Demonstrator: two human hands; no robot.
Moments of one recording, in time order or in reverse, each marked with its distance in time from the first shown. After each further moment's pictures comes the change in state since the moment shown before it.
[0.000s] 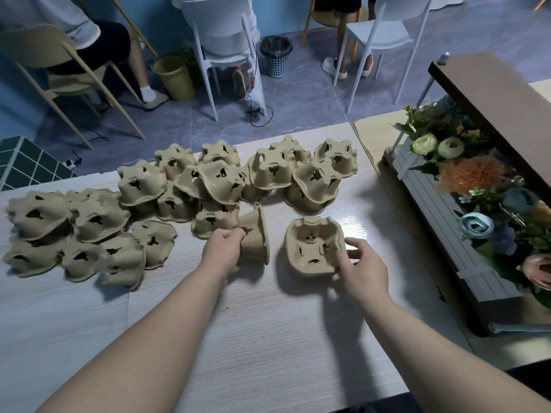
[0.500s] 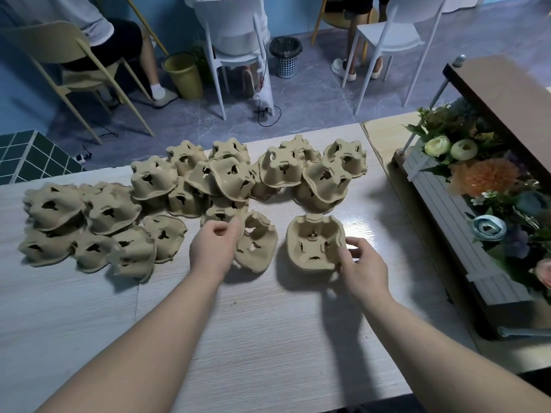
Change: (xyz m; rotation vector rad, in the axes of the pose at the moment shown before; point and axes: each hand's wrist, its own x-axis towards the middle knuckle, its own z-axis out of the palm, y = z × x) left_hand -0.007 -0.003 -0.023 0.209 0.304 0.191; right_hand -0.004 -0.009 0.009 0.034 -0.040 -0.004
